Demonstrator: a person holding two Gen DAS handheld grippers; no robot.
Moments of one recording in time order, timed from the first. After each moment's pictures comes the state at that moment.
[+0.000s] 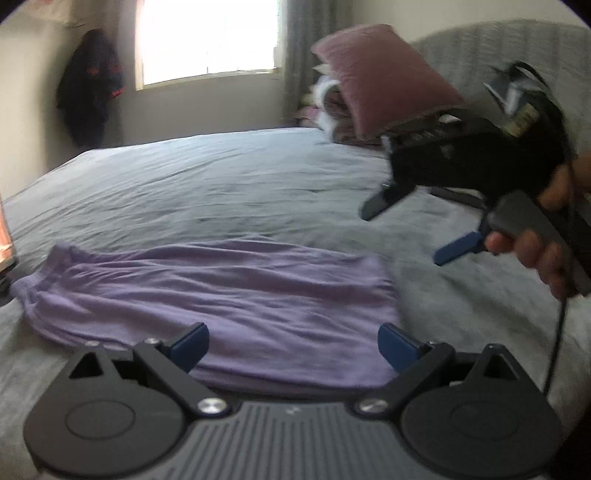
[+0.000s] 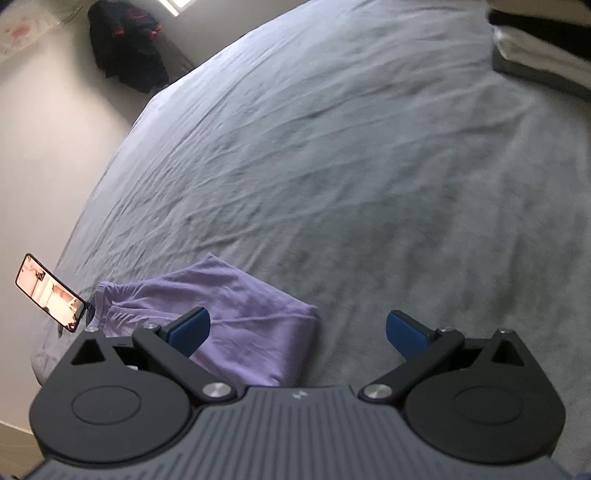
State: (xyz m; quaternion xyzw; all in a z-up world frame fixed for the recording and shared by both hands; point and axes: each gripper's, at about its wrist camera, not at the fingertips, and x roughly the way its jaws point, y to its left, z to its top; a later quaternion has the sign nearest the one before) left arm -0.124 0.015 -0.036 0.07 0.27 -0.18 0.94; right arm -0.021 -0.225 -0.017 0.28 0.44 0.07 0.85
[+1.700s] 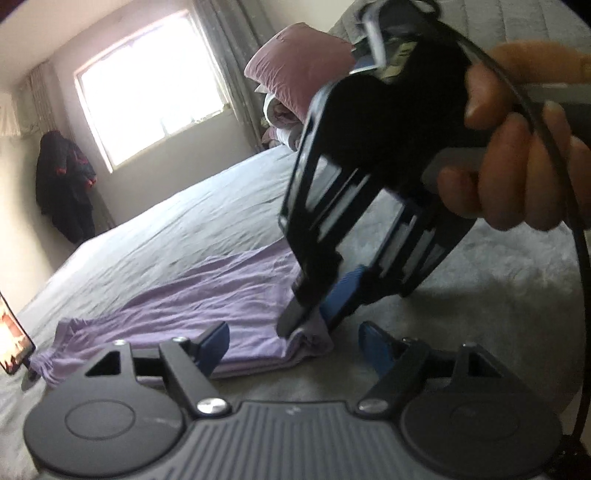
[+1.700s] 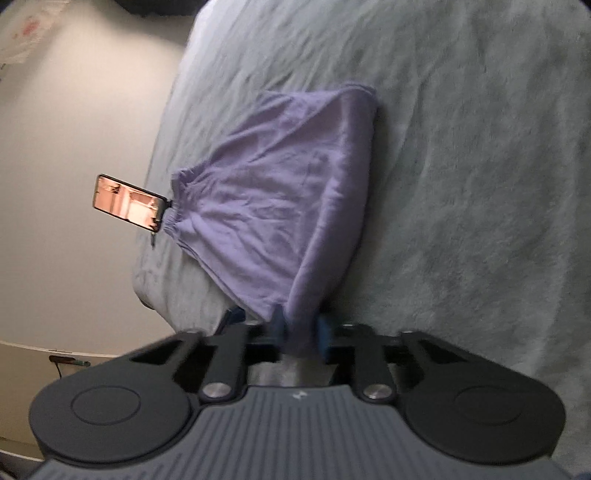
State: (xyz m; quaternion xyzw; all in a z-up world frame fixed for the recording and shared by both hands) left arm -0.174 -0.036 -0.069 0.25 0.18 -0.18 0.93; right arm -0.046 -0.202 -0.067 0.38 0.56 0.24 0.70
